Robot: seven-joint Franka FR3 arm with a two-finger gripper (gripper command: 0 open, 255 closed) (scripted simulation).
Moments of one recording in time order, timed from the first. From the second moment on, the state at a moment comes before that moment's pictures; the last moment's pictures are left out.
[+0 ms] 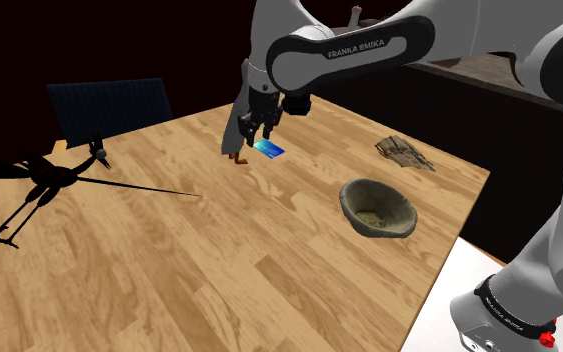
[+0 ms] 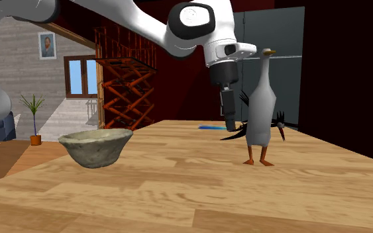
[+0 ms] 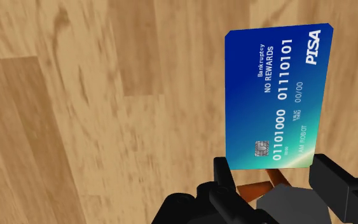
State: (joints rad) arm 0.16 0.40 0.30 -1.56 -0.21 2.07 0.39
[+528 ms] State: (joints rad) arm 0.17 0.39 0.30 -1.47 -0.20 1.96 0.37
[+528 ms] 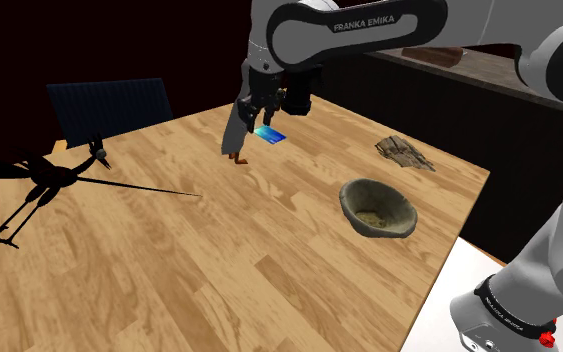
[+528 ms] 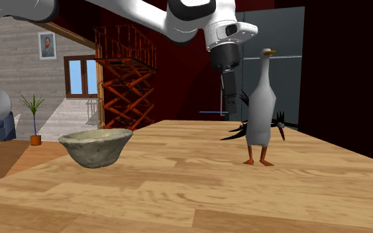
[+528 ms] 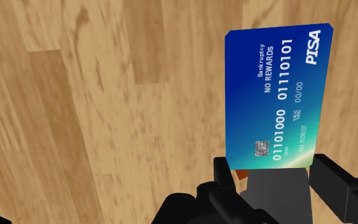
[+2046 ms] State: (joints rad) arm 0.12 -0.36 0.28 -2.25 0.04 2.04 0.24
